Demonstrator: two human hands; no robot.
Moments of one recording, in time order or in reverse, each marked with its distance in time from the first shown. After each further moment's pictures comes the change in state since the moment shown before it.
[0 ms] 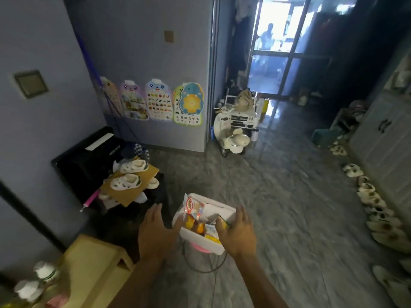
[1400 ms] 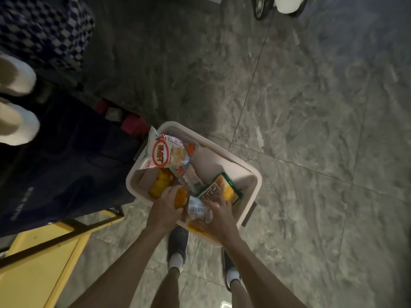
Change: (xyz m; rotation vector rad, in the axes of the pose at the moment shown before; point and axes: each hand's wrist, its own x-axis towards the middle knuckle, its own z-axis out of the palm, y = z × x) left_hand 0.208 -0.151 0.503 0.058 -0.679 -0.231; right_hand 0.266 0.249 0.385 -0.074 -0.821 -0.019
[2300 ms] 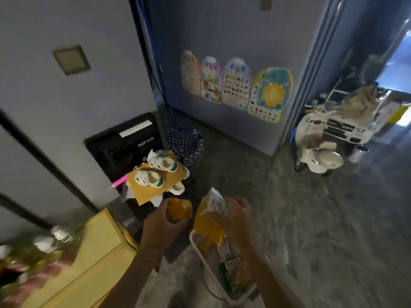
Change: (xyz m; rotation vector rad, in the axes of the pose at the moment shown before) left_hand -0.330 0.149 -0.294 -0.272 0.839 -0.026; right_hand -0.193 -0.266 -0.263 0.191 0.375 -0.602
